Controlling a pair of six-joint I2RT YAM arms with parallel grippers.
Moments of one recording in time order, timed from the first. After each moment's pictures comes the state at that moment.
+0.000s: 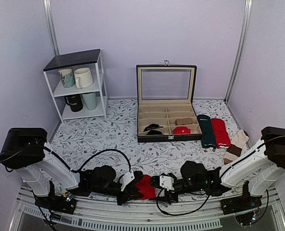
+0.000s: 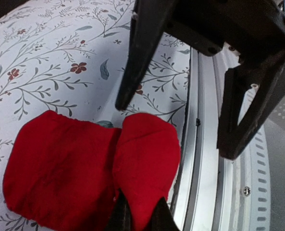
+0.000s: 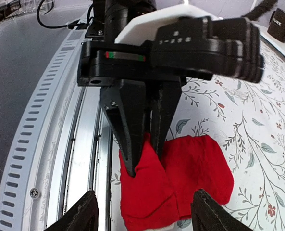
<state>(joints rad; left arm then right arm) -1.30 1.70 0.36 0.78 0.15 -0.23 1.32 1.58 0.44 0.68 -0.16 -0.17</state>
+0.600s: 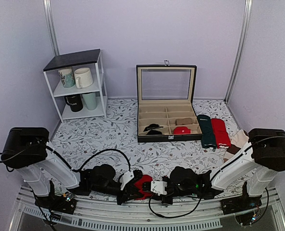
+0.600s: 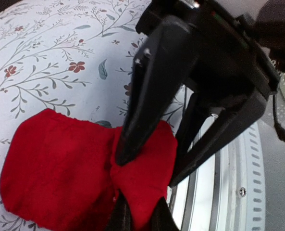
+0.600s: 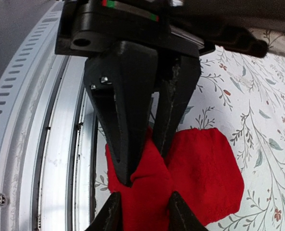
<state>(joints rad) -1.28 1.72 0.35 0.83 0.20 -0.26 1.37 1.73 0.52 0.67 -0.04 -0.24</state>
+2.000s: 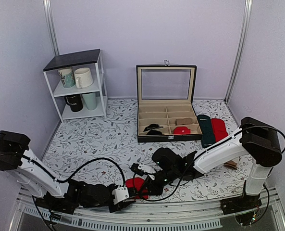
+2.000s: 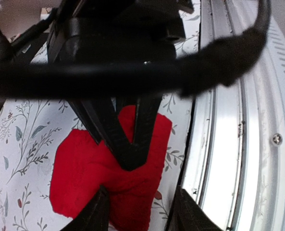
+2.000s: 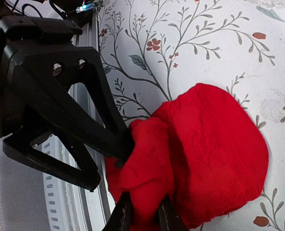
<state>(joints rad) -1.56 1.51 0.29 0.62 -0.36 0.02 1.20 1.86 0.86 0.17 -0.47 0.23</state>
